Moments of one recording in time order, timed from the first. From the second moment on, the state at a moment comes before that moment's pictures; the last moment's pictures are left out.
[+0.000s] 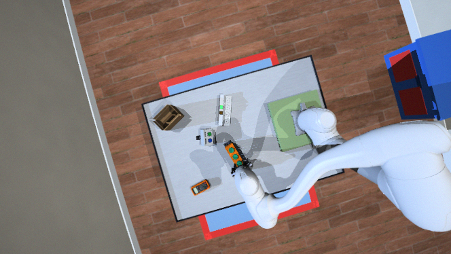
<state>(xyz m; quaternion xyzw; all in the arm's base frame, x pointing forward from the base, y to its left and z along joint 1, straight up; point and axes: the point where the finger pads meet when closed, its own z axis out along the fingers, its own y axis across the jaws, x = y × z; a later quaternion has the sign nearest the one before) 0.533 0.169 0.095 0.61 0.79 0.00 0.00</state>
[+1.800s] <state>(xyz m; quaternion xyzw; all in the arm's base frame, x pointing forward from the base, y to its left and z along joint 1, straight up) 0.533 0.169 0.095 0.68 0.73 0.00 -0.01</state>
